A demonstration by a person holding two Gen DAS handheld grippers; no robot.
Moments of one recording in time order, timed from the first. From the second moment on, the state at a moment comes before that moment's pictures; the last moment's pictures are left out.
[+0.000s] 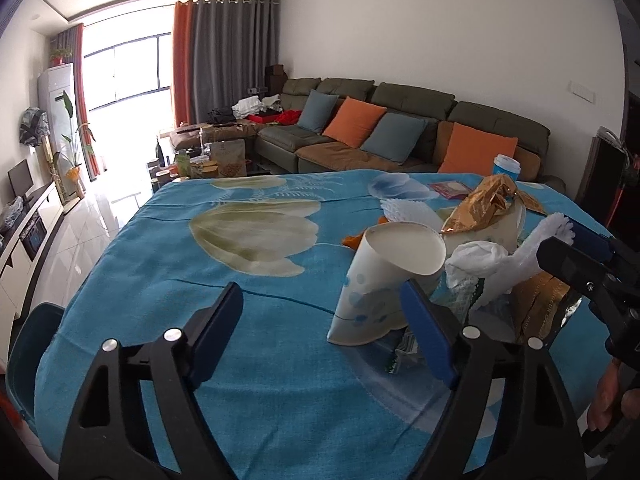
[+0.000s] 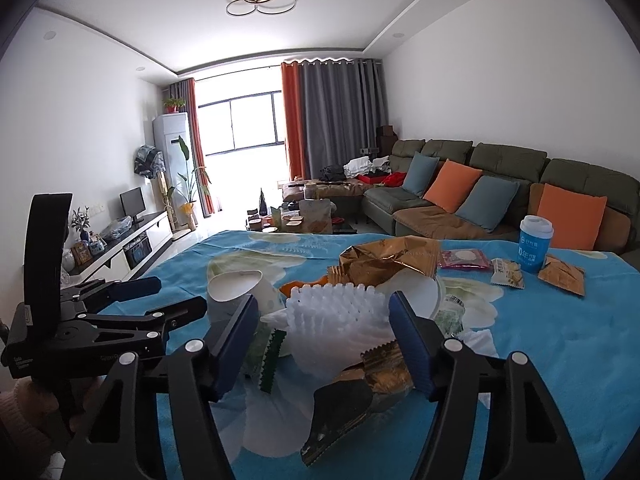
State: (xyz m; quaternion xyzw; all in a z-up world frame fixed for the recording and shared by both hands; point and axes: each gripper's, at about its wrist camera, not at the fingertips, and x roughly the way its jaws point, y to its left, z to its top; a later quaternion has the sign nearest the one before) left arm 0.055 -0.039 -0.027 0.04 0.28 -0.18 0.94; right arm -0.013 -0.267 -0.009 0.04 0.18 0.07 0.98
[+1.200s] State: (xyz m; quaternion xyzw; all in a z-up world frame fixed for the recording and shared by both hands) left arm 0.061 -0.004 -0.014 -0.01 0.32 -0.28 0.90; right arm 0.001 -0.273 0.044 0.13 0.18 0.21 0.95
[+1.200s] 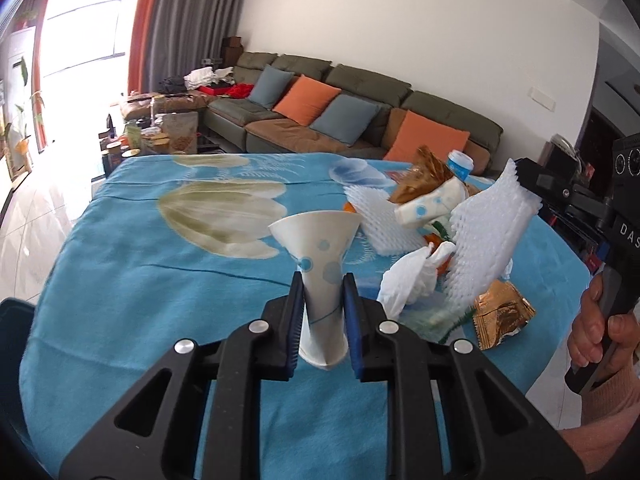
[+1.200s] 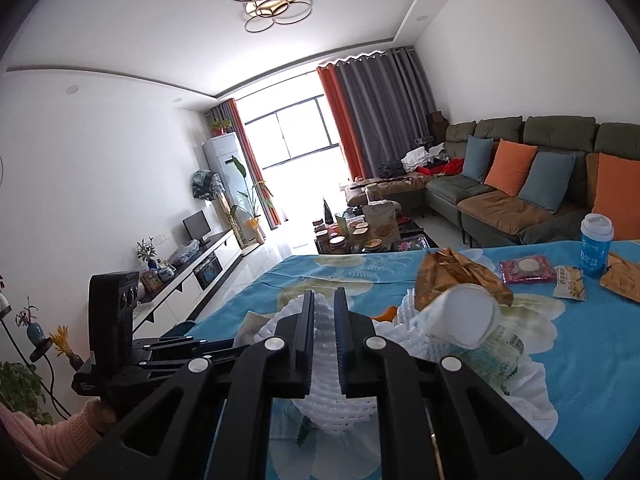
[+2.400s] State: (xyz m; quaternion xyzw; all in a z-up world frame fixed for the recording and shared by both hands) left arm 0.038 0.279 -0.017 -0.10 0.33 0.07 0.94; right arm 0.150 0.068 0.050 0.12 0.27 0.51 0.80
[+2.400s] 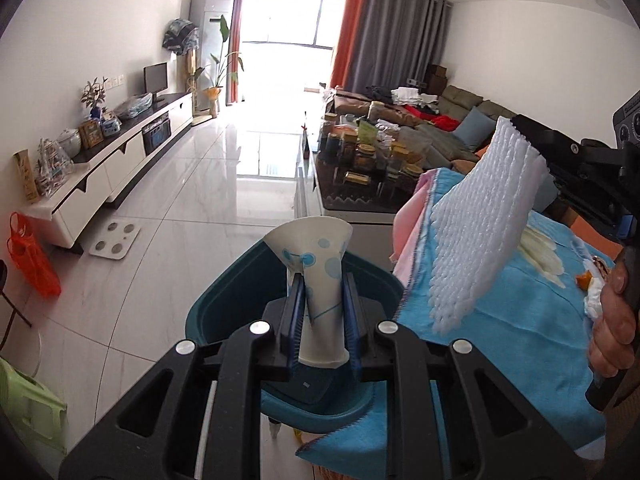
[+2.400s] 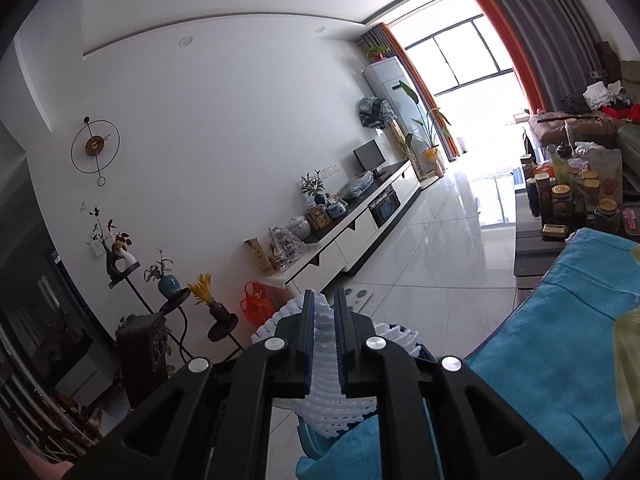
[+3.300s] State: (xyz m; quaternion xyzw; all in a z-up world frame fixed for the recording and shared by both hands) left arm 0.054 0.298 -0.058 -0.15 0.35 0.11 0.92; right arm 0.171 0.102 -0.020 0.07 0.41 0.44 0.80
